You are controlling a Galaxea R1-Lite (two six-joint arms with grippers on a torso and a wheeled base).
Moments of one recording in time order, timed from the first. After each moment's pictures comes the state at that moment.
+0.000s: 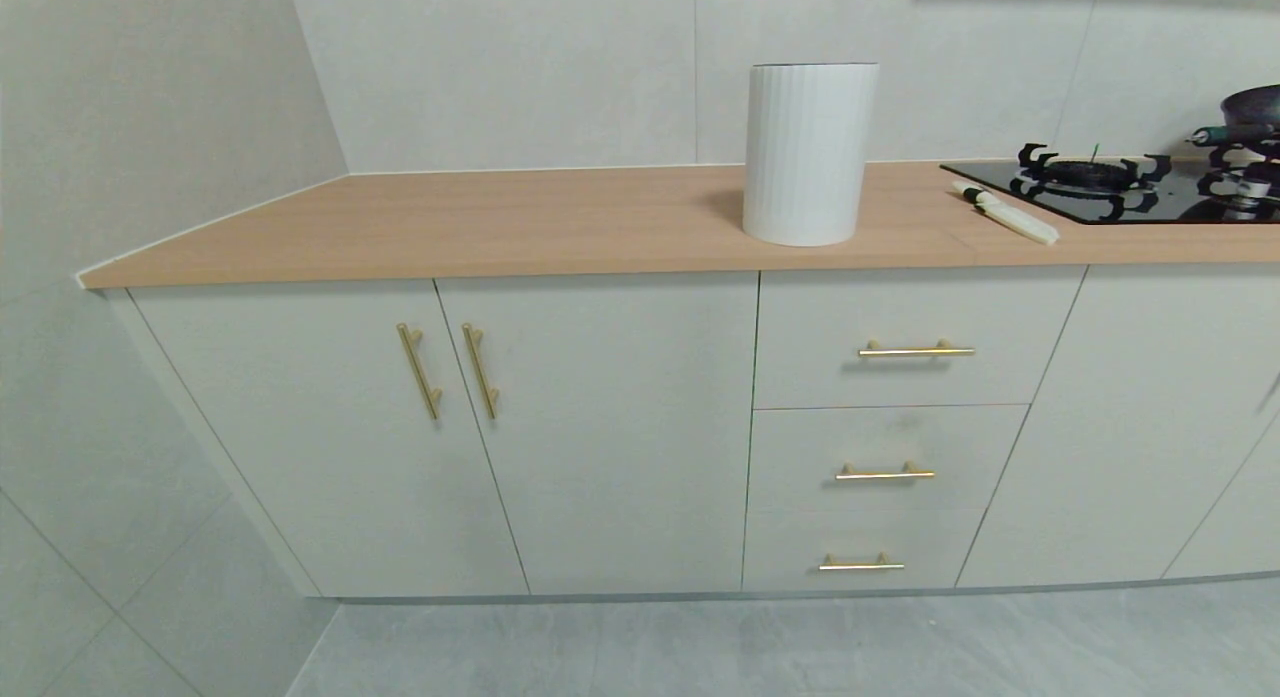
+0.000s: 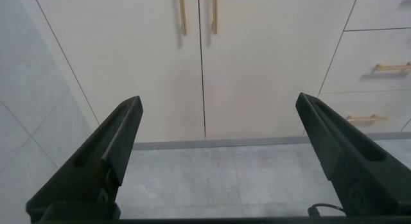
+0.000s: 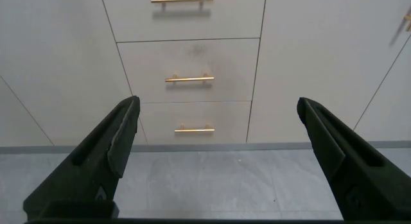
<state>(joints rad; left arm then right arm) 0.00 0.00 0.00 0.00 -0.02 0.01 -0.01 0.00 0.00 0.00 0.01 0.02</state>
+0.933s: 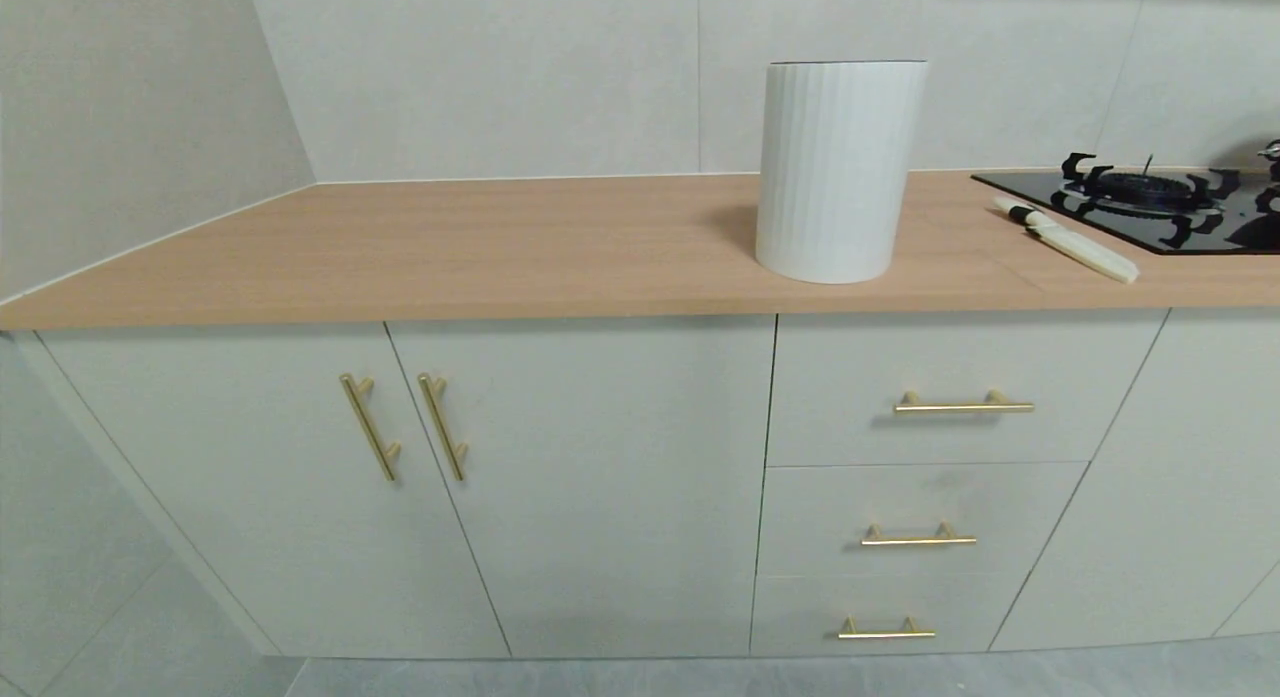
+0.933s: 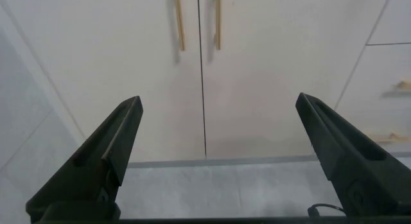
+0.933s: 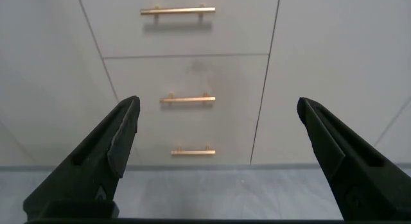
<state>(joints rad) 0.00 0.00 0.00 0.00 -0.02 0.01 -0.01 0.00 0.00 0.00 0.01 0.02</state>
